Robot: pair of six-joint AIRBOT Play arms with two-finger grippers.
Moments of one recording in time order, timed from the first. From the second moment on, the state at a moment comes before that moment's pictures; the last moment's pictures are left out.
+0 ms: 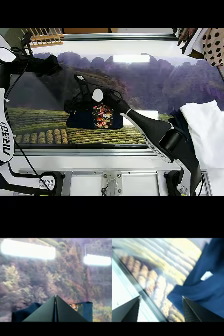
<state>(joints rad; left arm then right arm) 0.14 -1.56 1.70 0.98 -1.17 -1.47 0.78 -1.96 1.91 -0.81 0.83 1.60</state>
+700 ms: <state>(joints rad) 0.13 -1.15 0.99 0.97 -1.06 -1.37 0.27 -1.54 1.14 -1.00 1.01 1.53</state>
